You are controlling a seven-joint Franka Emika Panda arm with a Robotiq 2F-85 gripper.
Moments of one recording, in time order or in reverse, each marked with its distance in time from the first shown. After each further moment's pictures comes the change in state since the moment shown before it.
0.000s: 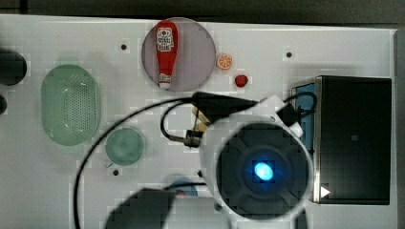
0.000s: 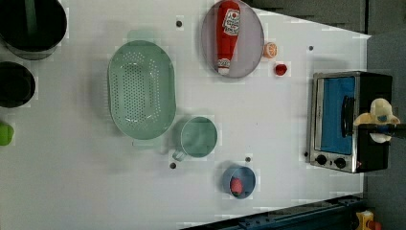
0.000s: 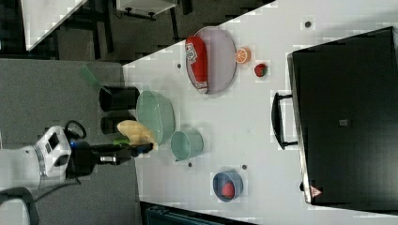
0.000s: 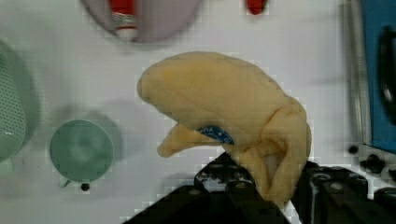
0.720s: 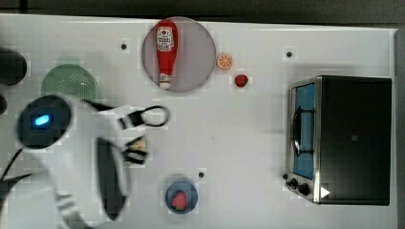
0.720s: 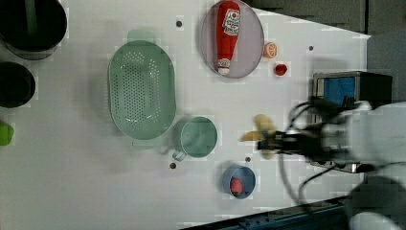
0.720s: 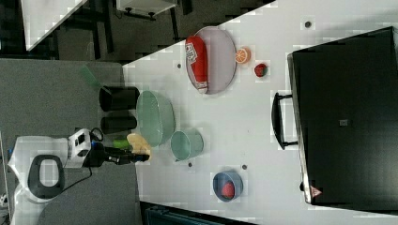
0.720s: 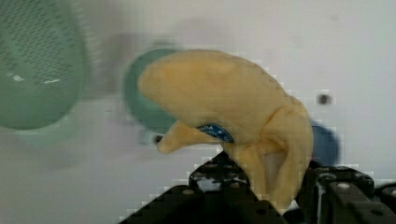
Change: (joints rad) arm 0.064 0.233 0.399 -0.080 0.078 0.119 0.516
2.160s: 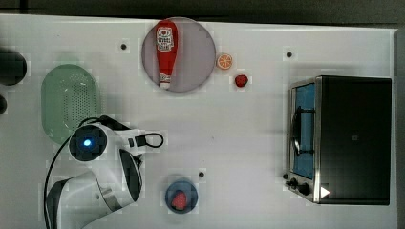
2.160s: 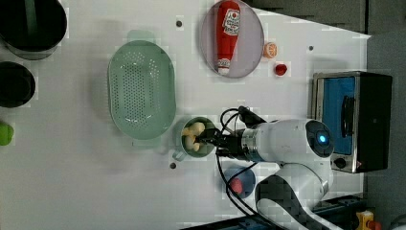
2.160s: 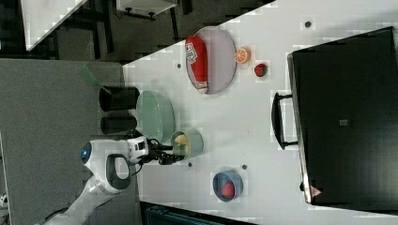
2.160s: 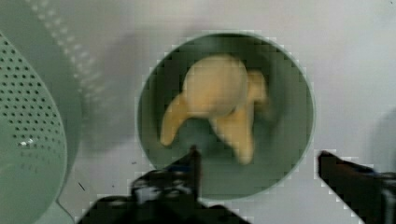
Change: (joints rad) arm 0.012 0.270 0.058 -0.266 0.004 0.611 0.285
